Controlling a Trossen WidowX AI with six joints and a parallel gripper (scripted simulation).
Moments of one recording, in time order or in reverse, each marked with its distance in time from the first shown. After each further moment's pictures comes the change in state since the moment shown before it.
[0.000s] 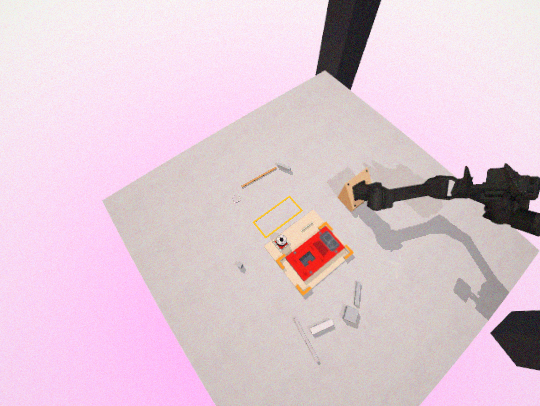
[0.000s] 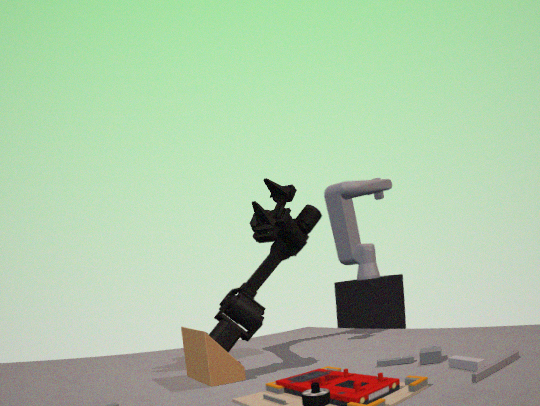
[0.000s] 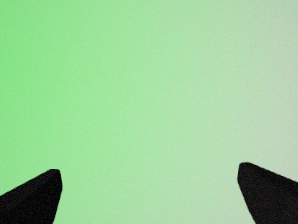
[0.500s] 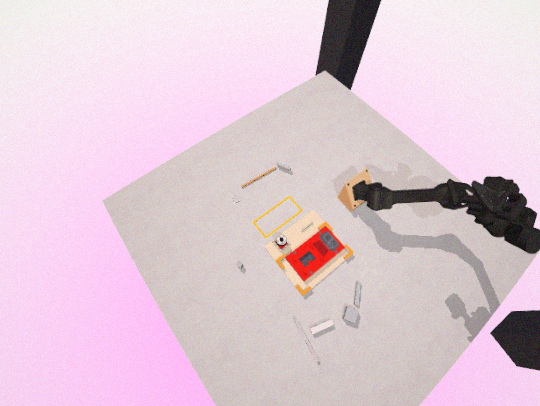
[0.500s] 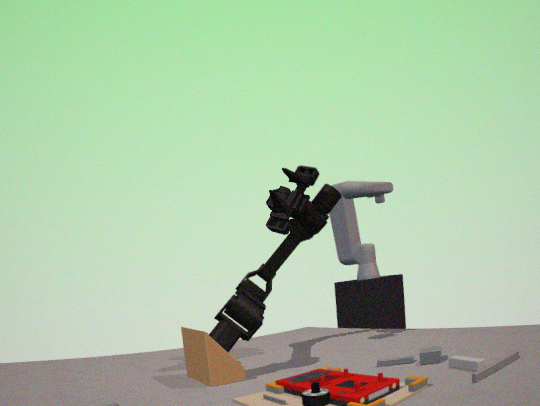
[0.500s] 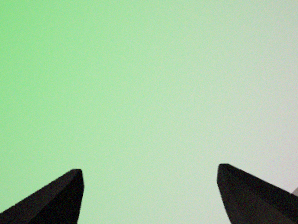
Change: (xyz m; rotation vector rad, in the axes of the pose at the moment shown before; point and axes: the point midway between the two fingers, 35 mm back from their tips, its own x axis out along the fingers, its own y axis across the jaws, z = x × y) arm 0.038 -0.014 -0.084 -0.284 0.112 -0.198
